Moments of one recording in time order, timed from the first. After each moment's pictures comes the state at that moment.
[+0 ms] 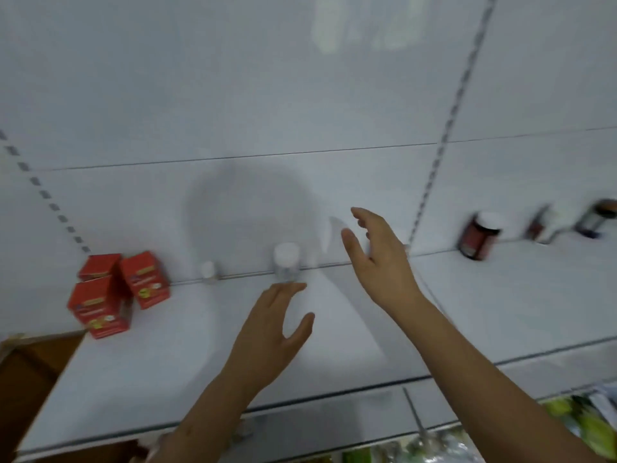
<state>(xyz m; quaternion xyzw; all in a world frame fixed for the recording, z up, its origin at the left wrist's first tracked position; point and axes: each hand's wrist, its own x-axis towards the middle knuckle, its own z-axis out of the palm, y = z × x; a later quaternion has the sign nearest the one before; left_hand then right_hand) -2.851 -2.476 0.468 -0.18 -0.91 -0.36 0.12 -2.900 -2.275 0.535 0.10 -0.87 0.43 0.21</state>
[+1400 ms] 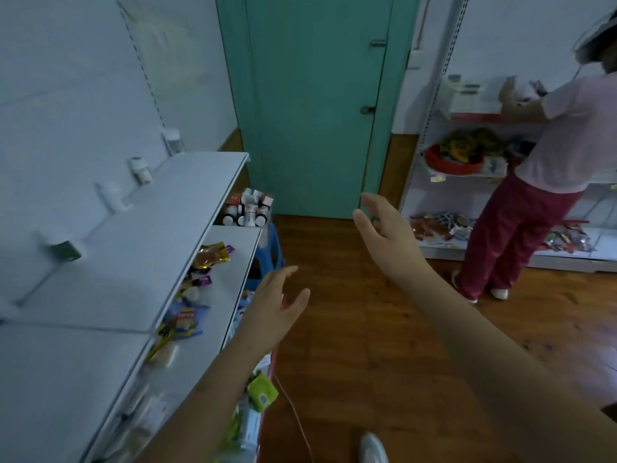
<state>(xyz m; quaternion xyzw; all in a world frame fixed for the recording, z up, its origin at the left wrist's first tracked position) -2.789 -1.416 0.415 -0.61 -0.65 -0.36 -0.26 -2.584 -1.318 0.505 -0.50 -0.75 0.24 0.37</state>
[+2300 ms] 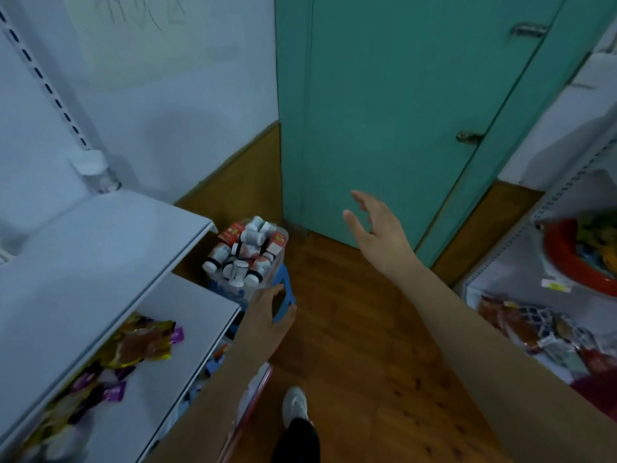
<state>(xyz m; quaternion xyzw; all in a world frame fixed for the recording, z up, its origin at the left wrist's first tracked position) -2.871 -0.875 0.307 -0.43 -0.78 -0.38 -0.26 -2.719 -0.696 0.448 -0.38 -0.84 0.29 0.26</state>
